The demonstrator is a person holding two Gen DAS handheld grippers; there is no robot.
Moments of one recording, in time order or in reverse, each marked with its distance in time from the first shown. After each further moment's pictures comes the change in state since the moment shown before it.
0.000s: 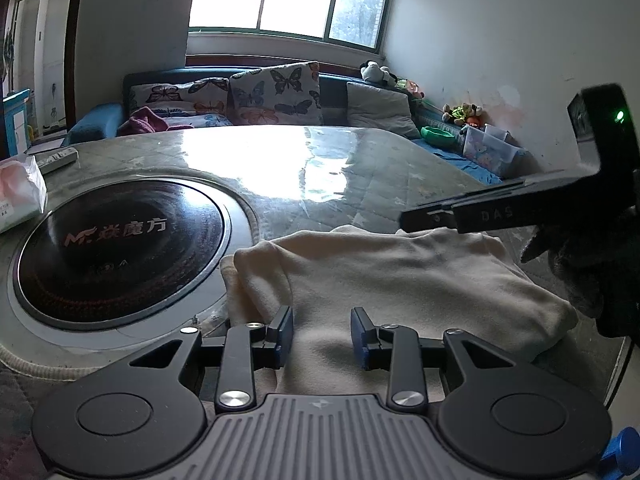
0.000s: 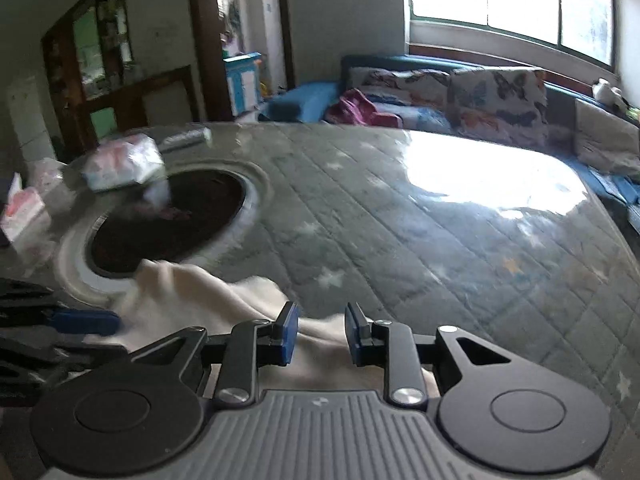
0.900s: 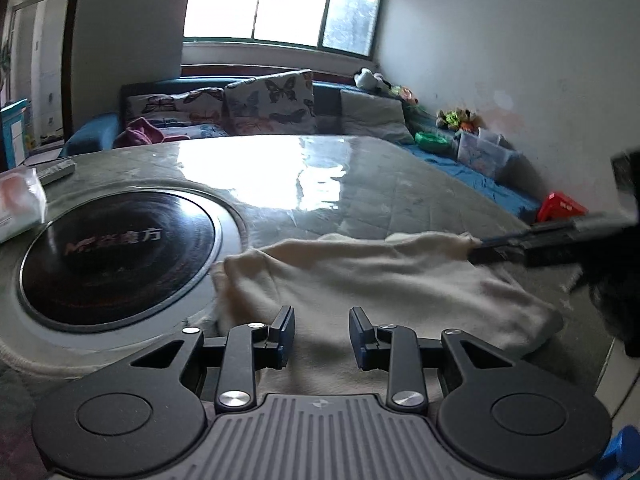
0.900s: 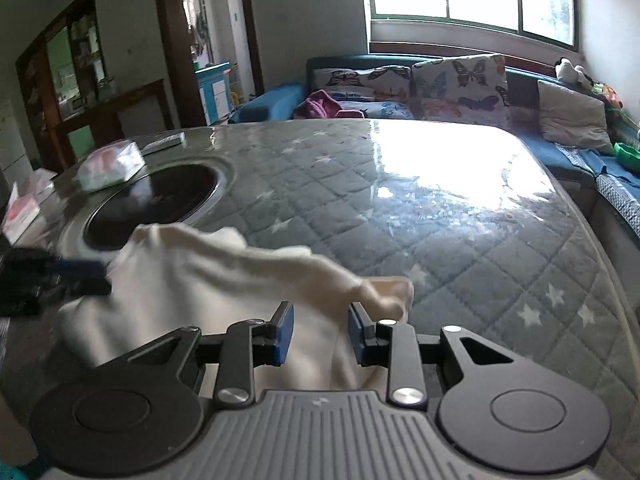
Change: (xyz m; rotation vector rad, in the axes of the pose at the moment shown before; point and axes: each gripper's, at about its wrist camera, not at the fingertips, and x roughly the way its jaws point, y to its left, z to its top) left arm -0.010 -0.011 -0.002 0.031 -0.022 -0.008; right arm -0.059 -0.045 -0.049 0.110 -0.007 -0.085
